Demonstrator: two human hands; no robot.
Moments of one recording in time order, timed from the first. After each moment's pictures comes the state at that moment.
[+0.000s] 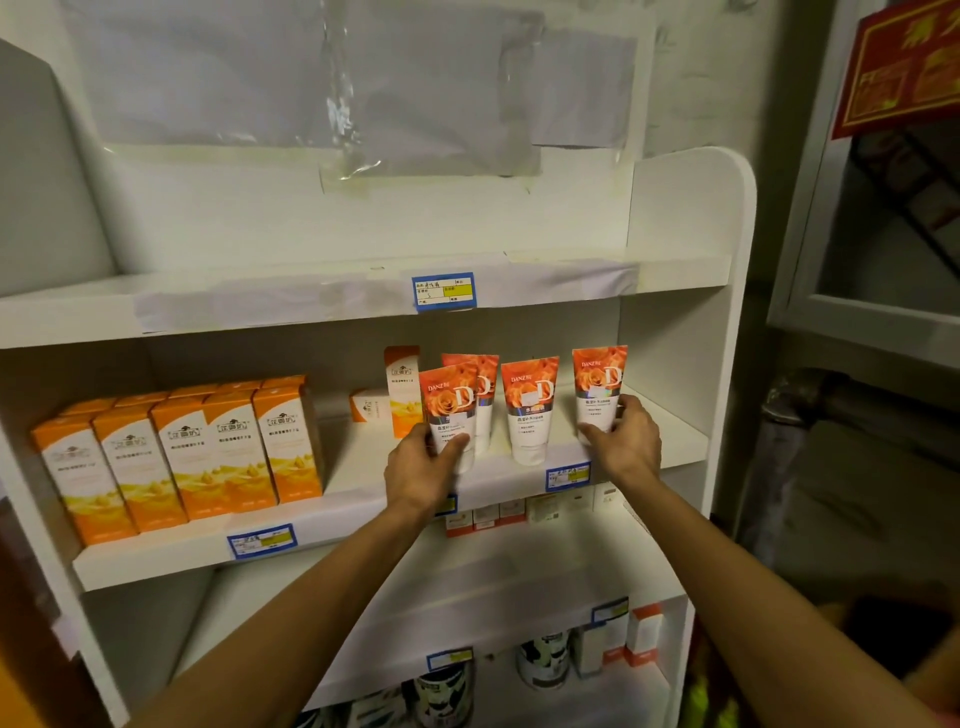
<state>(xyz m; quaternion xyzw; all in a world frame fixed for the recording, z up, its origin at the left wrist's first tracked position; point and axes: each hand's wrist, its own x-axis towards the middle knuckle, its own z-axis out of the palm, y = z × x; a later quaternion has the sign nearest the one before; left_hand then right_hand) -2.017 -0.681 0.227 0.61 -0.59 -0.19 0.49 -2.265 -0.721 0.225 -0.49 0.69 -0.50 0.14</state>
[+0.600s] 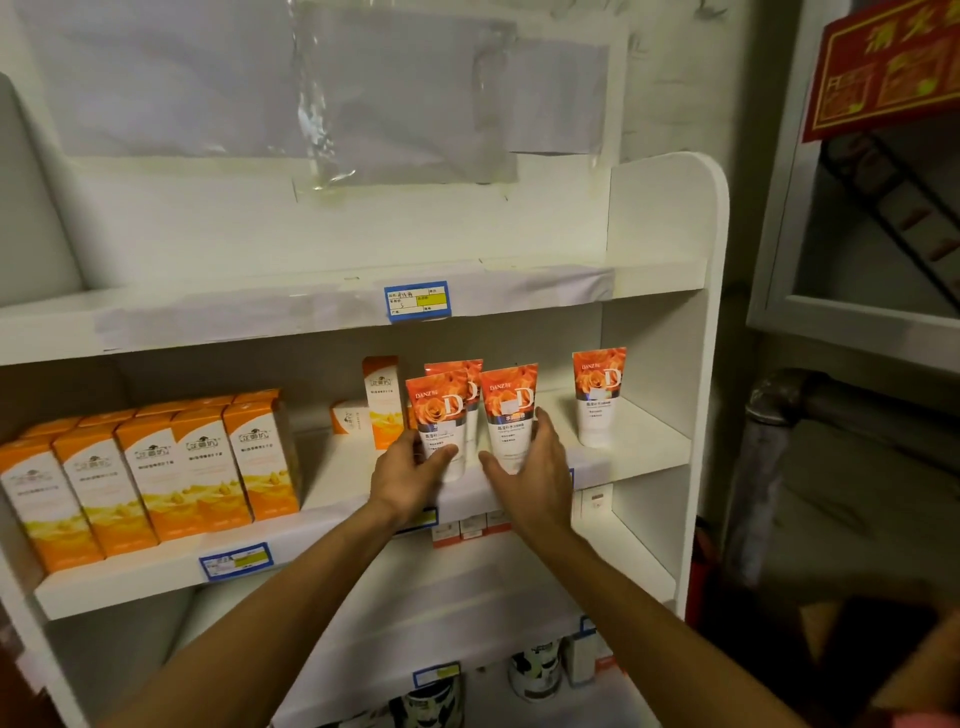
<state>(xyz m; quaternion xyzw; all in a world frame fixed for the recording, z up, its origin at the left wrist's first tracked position) -2.020 -0.698 0.229 0.59 -0.61 -0.26 0.47 -2.177 -0.687 0.203 -0.56 0.60 -0.55 0.12</state>
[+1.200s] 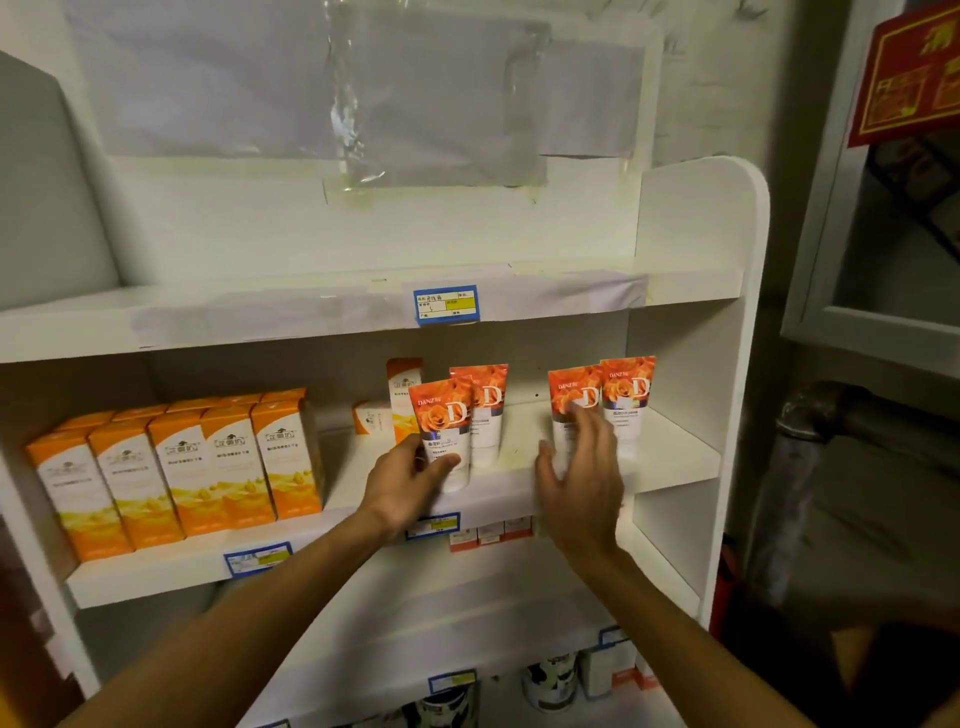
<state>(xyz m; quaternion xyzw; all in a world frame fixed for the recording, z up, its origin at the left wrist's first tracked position) -1.983 -0.694 0.229 0.57 -0.67 -0.22 0.42 -2.193 -0.682 0.203 -0.57 0.53 -0.63 -0.08</state>
